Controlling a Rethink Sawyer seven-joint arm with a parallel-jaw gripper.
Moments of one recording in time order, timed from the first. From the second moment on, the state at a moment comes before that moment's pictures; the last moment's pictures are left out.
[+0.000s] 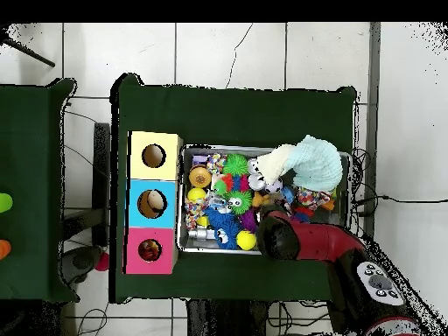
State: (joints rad) arm -0.58 -0.52 0.11 1.78 -0.48 0.11 1.28
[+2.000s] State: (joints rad) arm -0.53 -0.52 0.09 1.87 -0.46 -0.05 1.28
